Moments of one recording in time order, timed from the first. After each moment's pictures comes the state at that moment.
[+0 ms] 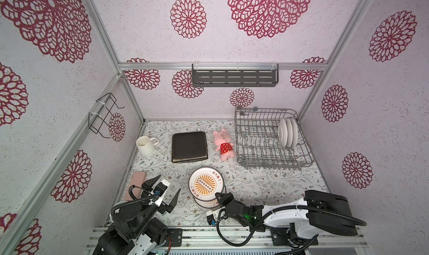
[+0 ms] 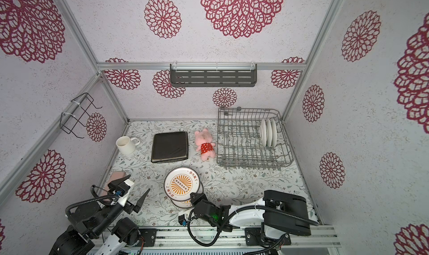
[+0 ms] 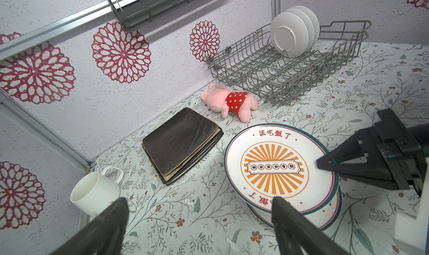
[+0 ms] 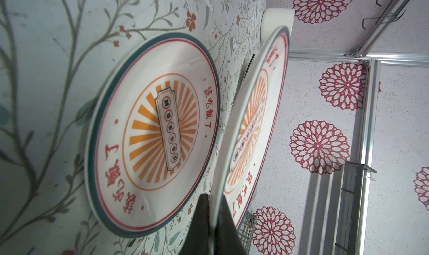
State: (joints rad) left arm -0.58 0.07 0.66 -0.82 -0.14 0.31; right arm 1.43 1.50 0.52 0.45 0.61 -1.20
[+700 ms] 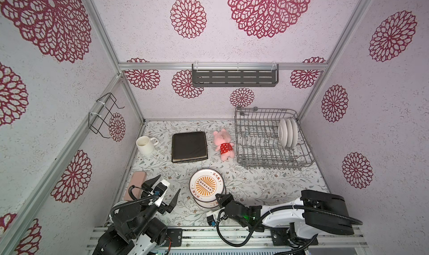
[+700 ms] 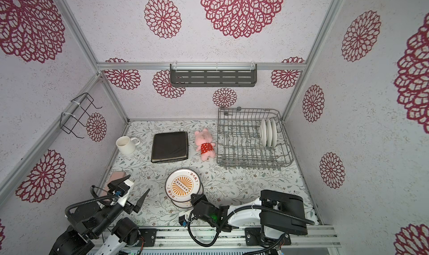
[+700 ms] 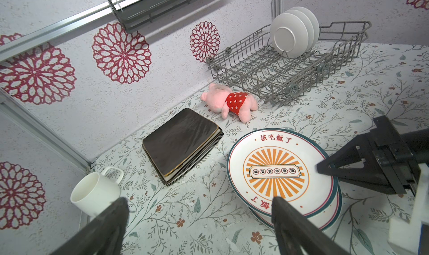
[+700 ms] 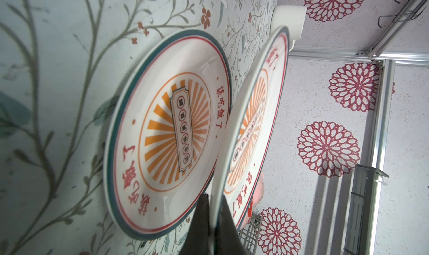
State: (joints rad) left arm -0.58 0.07 0.66 -0.82 -0.14 0.31; right arm 1.43 1.53 0.52 0.45 0.61 -1.18
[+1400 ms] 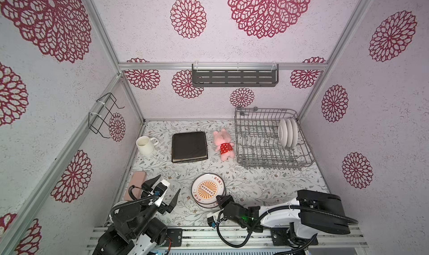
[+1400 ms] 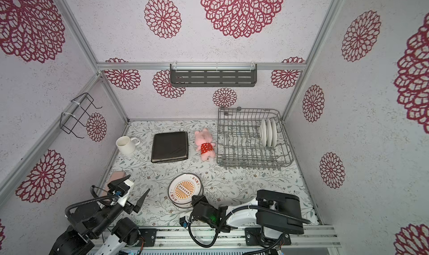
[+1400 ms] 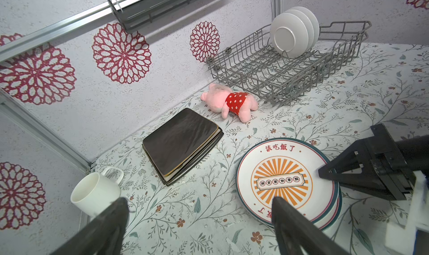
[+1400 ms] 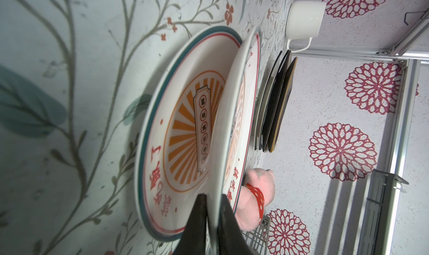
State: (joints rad) left arm -0.58 0.07 0.66 -0.82 -0.14 0.31; right arm 1.44 1.57 0.52 0.42 0.61 -1.15
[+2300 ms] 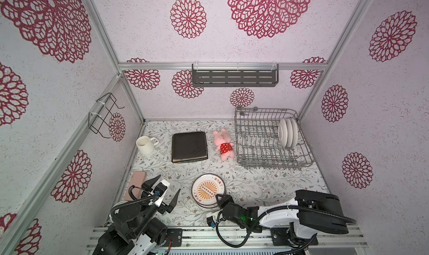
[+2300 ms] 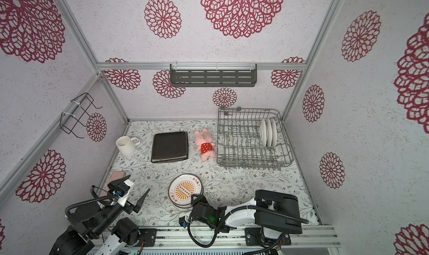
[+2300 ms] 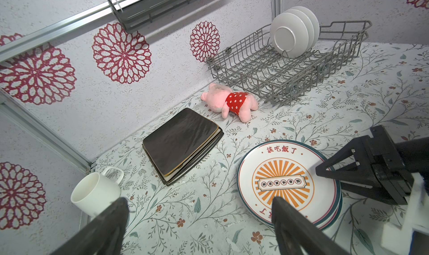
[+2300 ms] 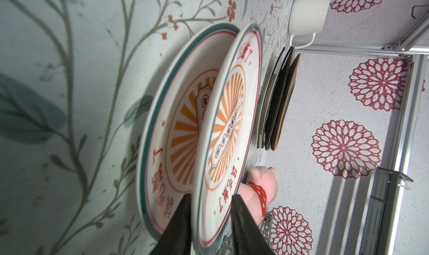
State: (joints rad) left arm -0.58 0.06 0.66 -0.82 -0.14 0.31; right arm 1.45 1.58 0.53 0.40 0.63 -1.12
